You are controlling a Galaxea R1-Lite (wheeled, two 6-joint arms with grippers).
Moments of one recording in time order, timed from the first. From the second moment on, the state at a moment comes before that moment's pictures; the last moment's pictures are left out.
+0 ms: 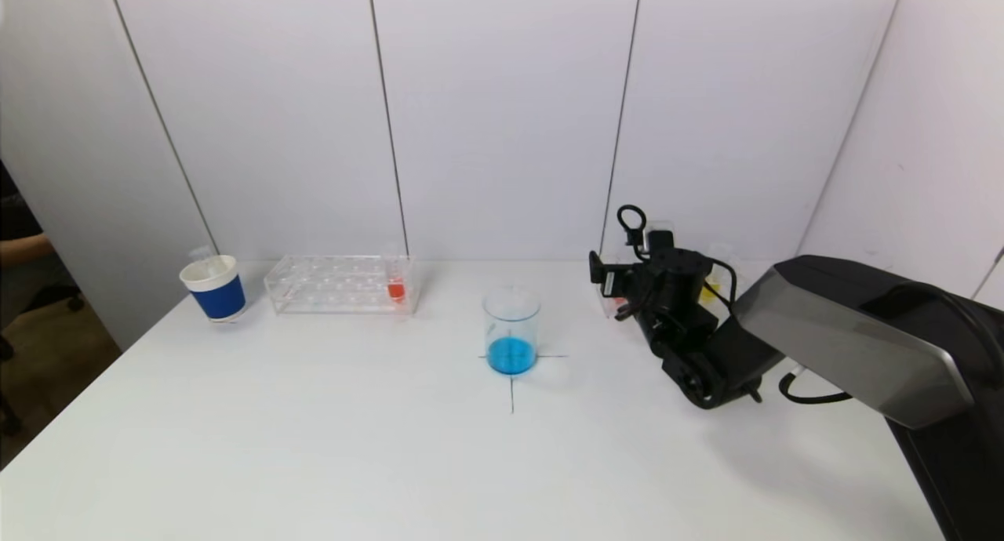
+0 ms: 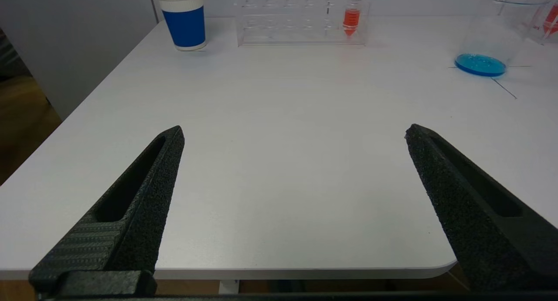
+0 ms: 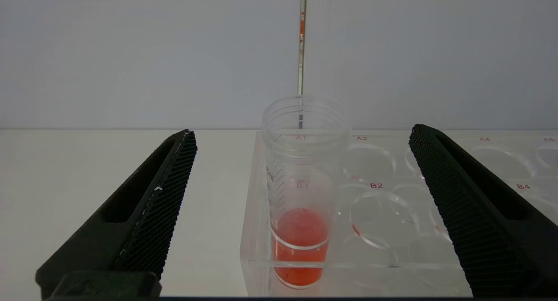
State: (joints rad) left arm 0.00 0.00 0.00 -0.01 0.00 -0.01; right arm 0.36 2.49 -1.21 -1.25 -0.36 0.04
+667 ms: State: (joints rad) left arm 0.00 0.00 0.00 -0.01 0.00 -0.01; right arm 0.36 2.49 -1.22 -1.24 -0.36 0.04
